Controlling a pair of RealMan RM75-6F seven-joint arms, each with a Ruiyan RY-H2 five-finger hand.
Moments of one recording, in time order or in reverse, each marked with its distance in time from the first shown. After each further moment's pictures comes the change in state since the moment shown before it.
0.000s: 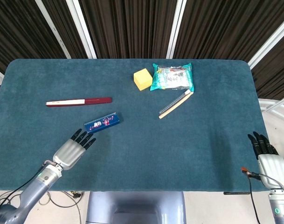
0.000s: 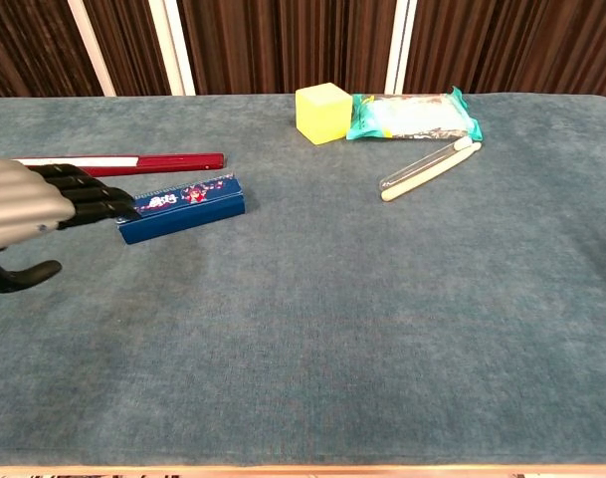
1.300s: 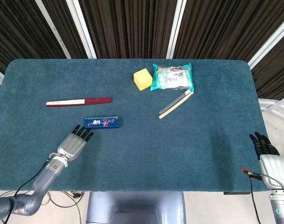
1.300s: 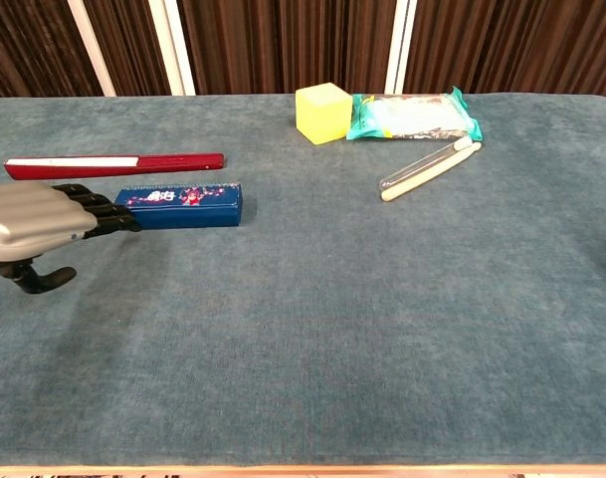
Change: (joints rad) left arm -0.140 -0.120 0.058 0.166 -0.282 0.022 0.039; right arm -0.006 0.006 0.002 -0.012 0.009 0.002 0.012
